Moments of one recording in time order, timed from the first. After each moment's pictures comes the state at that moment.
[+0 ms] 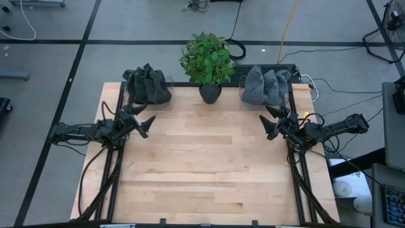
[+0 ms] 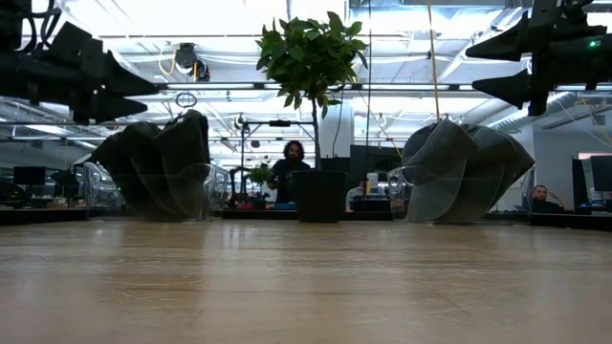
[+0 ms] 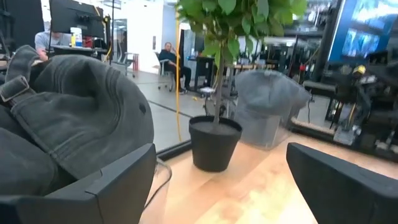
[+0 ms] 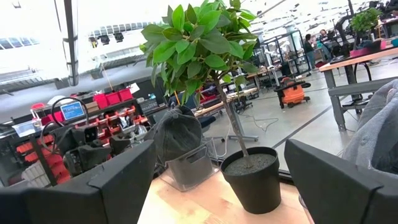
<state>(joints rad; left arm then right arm) -0.08 0.00 0.01 0.10 -0.73 -0.06 0.28 0.21 0.02 0.52 0.89 0.11</state>
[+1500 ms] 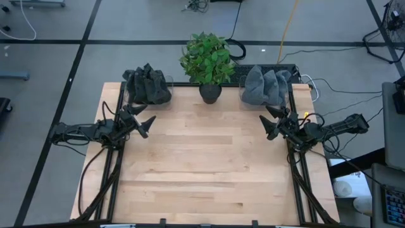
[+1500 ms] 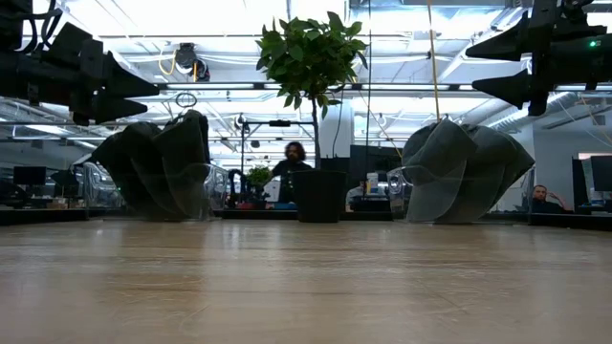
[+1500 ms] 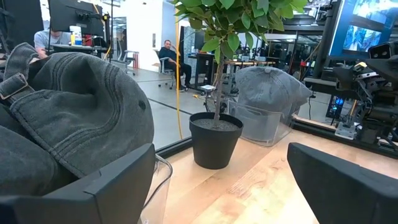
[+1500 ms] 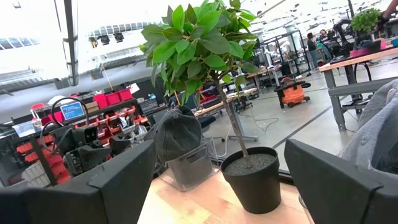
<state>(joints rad) -0.08 0.01 0.01 0.07 -0.72 -0.06 0.28 0.21 0.02 0.52 0.89 0.11</state>
